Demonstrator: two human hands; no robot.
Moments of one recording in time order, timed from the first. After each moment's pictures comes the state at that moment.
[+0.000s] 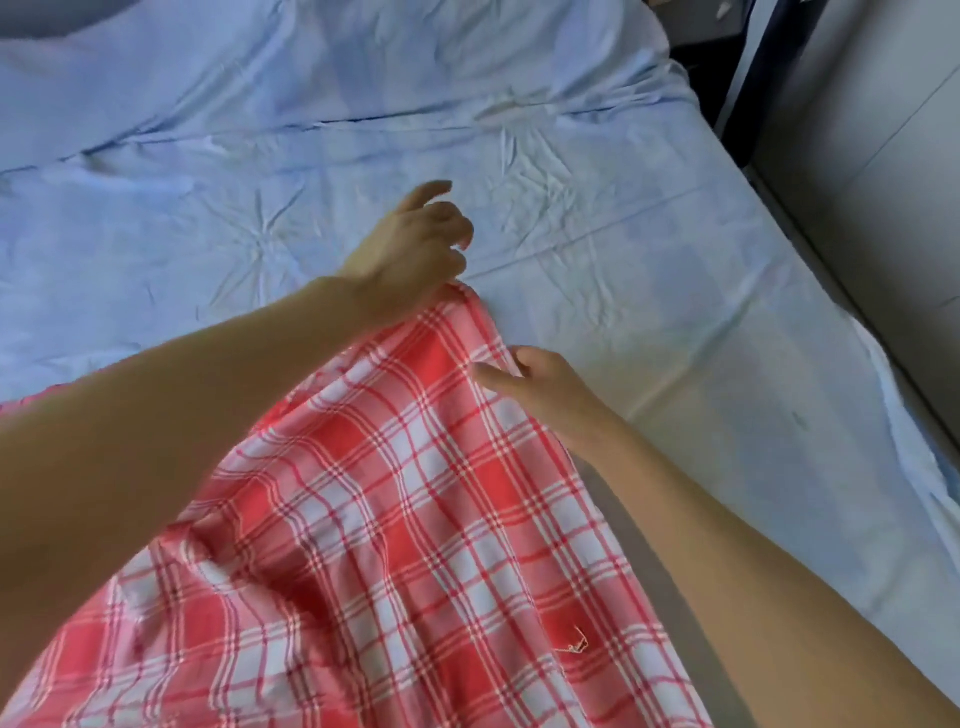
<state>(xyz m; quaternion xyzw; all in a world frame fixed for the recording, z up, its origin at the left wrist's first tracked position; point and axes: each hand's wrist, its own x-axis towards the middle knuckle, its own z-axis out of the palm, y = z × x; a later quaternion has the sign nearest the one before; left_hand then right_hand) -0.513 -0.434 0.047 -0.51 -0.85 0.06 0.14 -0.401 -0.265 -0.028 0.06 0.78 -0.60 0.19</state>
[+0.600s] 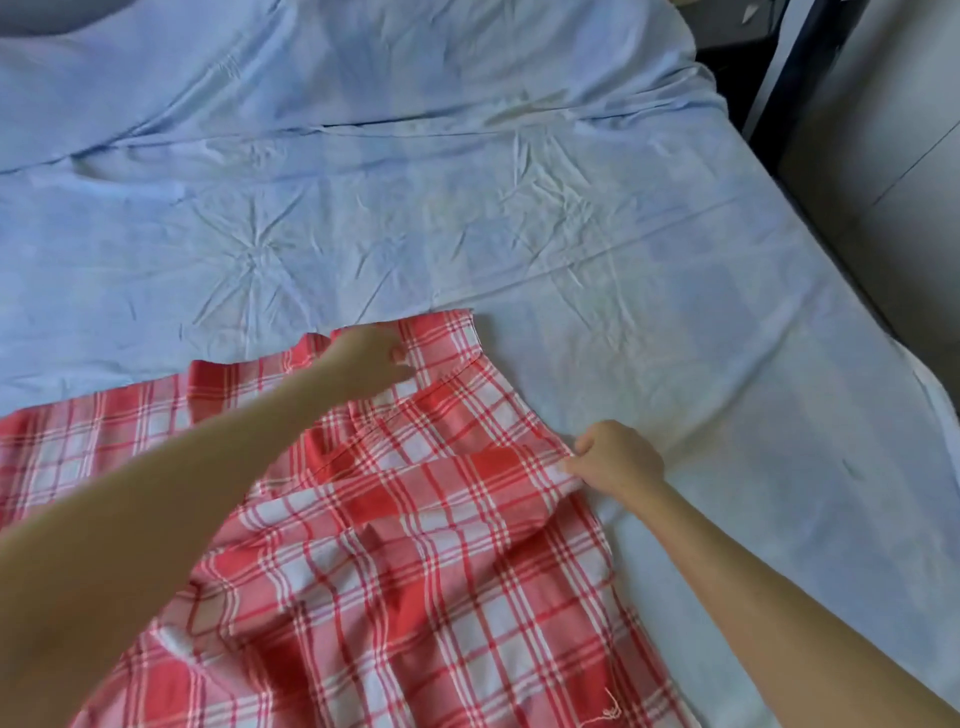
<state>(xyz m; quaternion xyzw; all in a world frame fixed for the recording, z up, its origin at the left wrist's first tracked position) -0.524 -0.482 -0.057 -0.10 -0.97 -0.11 -0.19 -0.418 -0.218 -0.109 0.15 0.93 -0.22 0.26</state>
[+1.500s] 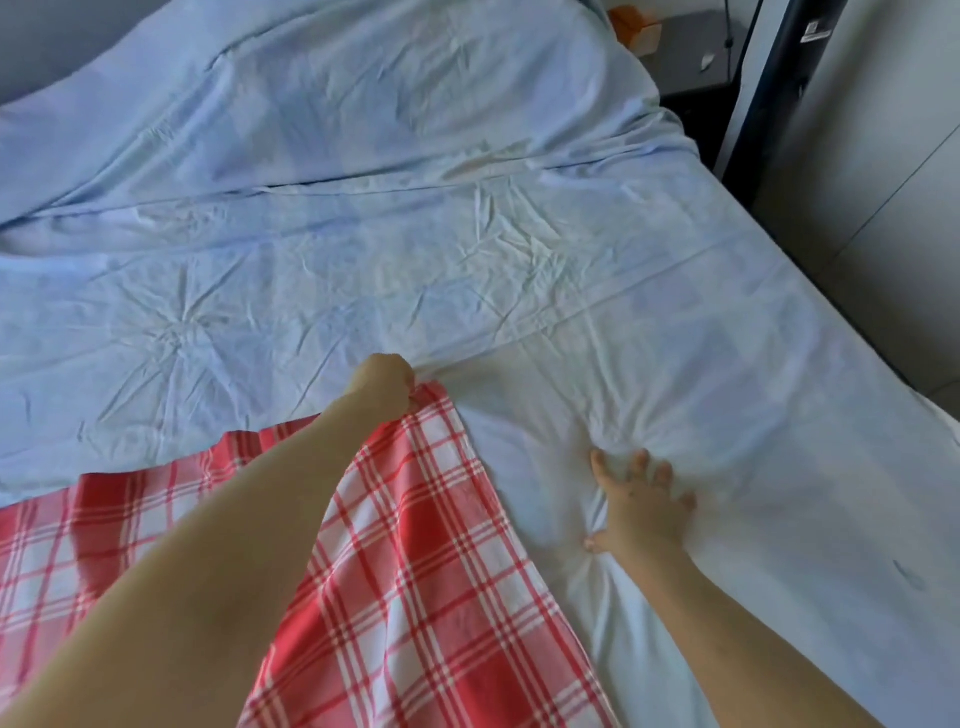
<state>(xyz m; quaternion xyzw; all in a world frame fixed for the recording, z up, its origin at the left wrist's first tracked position) -0.634 -0.415 -0.132 -0.09 -0.98 -0.02 -0.19 -0.477 -0.170 -0.182 0.15 0.95 -0.02 0.28</state>
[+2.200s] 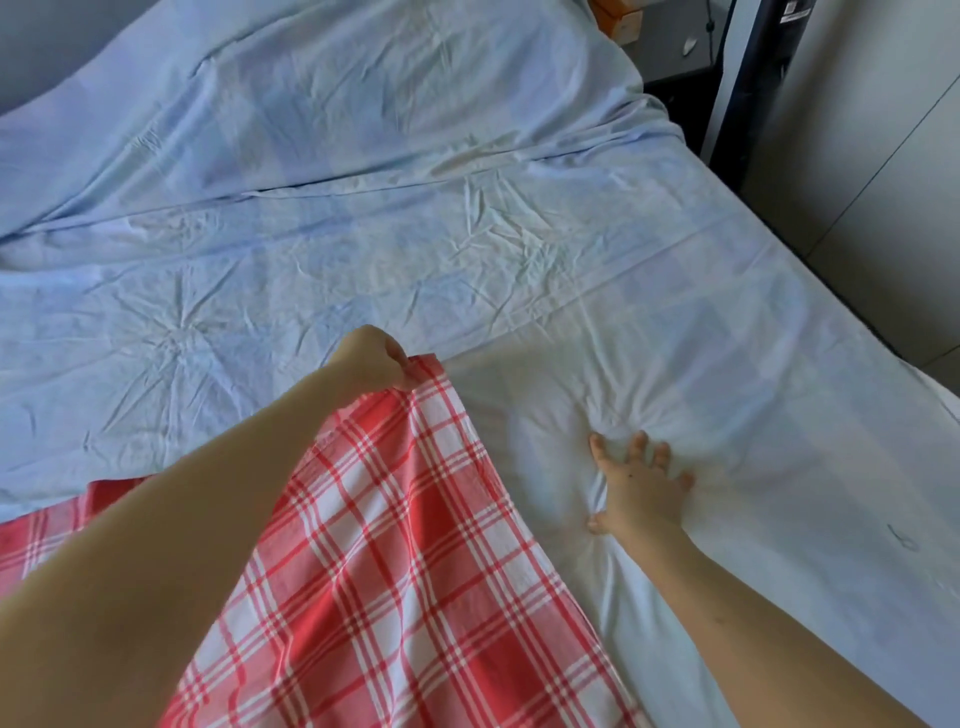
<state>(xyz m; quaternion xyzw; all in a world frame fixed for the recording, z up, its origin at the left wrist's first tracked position) -0.631 -0.417 -0.090 0.01 -0.96 -0.21 -0.20 -0.478 -0.174 -0.186 0.16 0.94 -0.02 0.29</state>
